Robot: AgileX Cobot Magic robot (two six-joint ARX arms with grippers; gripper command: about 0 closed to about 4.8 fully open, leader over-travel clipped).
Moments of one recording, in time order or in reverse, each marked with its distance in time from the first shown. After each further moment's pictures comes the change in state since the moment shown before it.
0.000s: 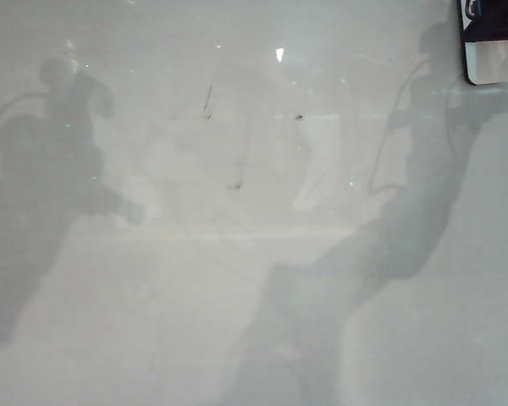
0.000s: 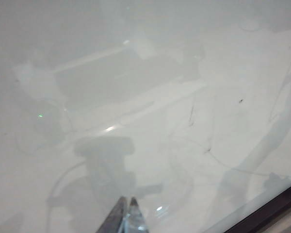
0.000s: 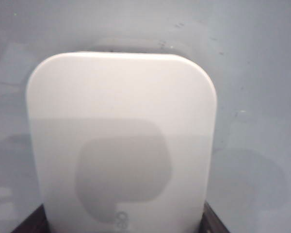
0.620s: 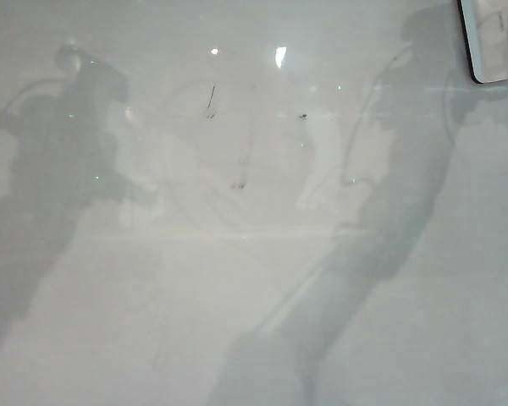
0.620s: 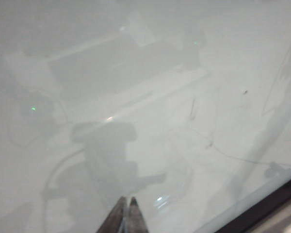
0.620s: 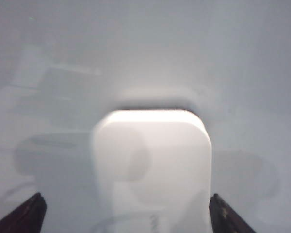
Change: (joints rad) left arm 0.000 0.103 -0.006 0.055 0.000 -0.002; right arm 0.020 -0.197 0.034 -0.266 -0.009 0.000
